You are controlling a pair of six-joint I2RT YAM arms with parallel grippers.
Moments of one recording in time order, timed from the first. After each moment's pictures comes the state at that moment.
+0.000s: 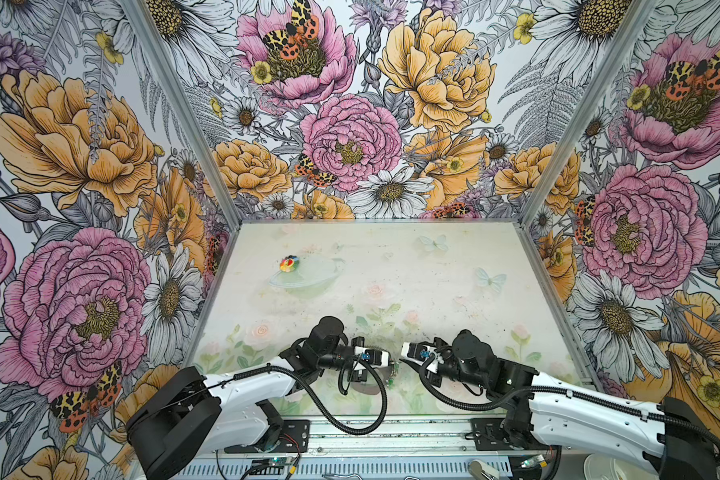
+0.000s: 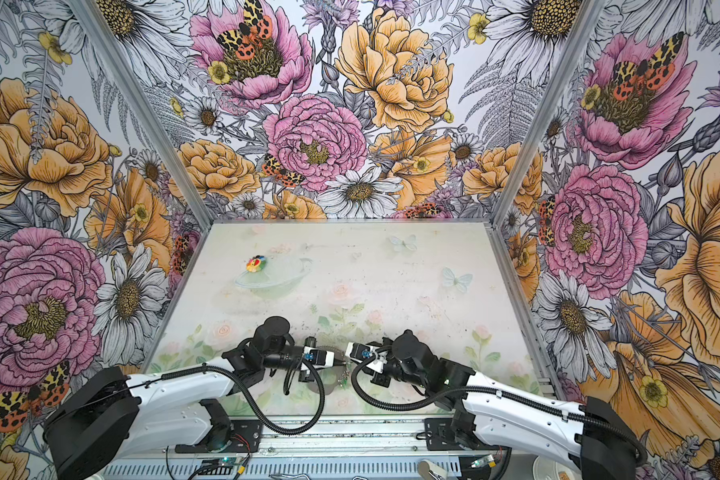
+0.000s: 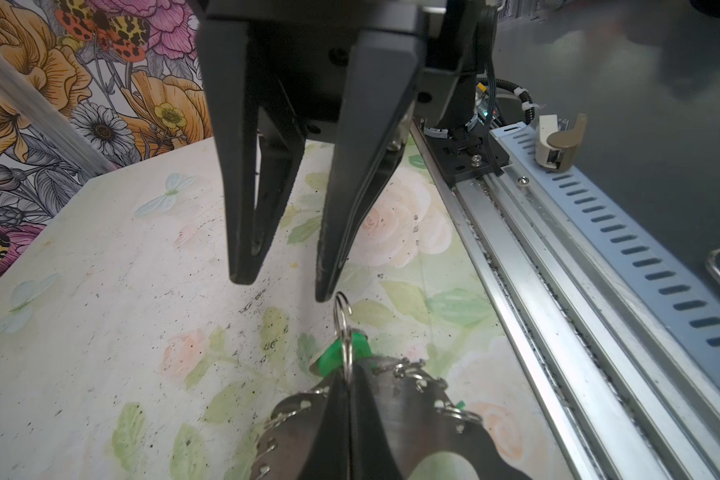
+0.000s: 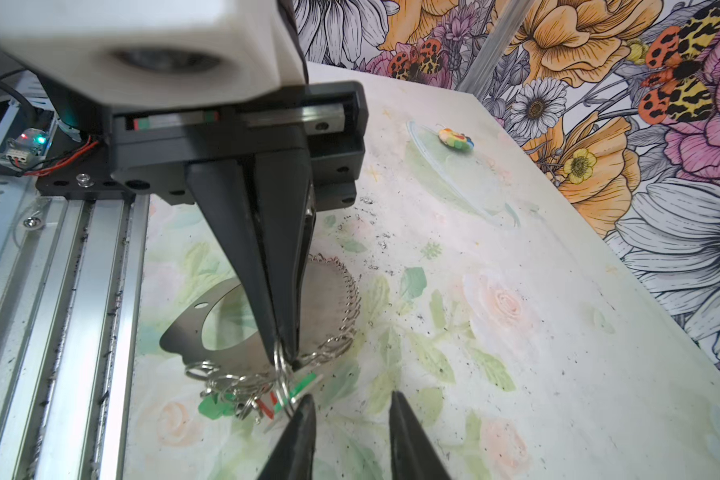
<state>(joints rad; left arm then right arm) -0.80 1.17 0.35 0.37 0.70 0.61 1.02 0.83 0.37 0.00 -0.09 -0.36</state>
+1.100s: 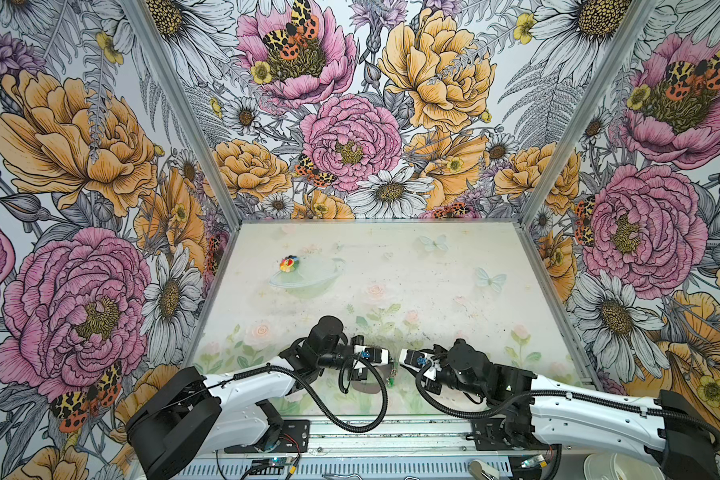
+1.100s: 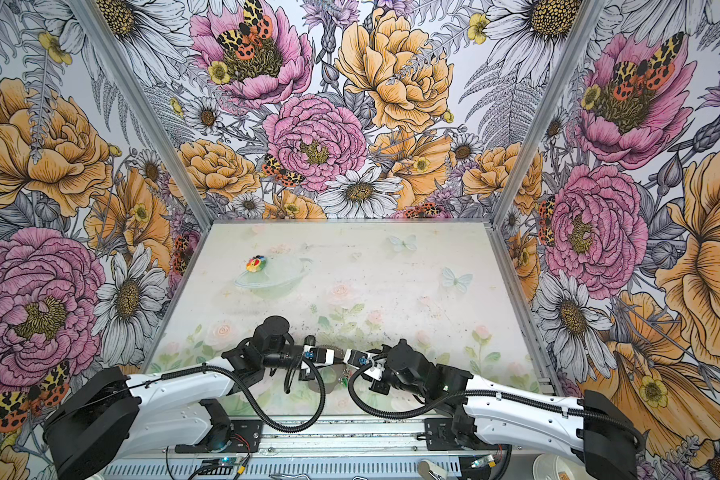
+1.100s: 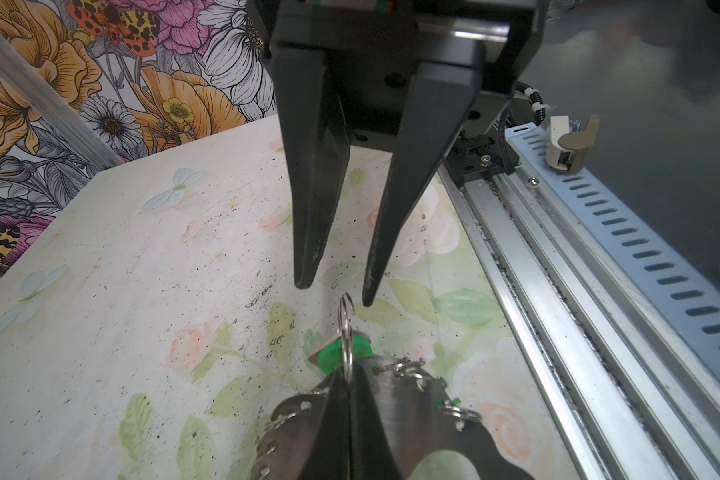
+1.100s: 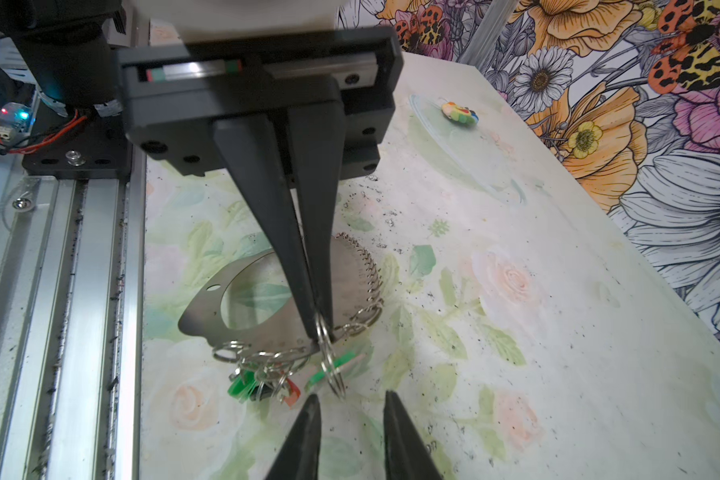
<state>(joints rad) -0.79 1.17 0.35 0.37 0.68 0.60 1.11 0.84 0.36 -0.02 0.03 -0.31</state>
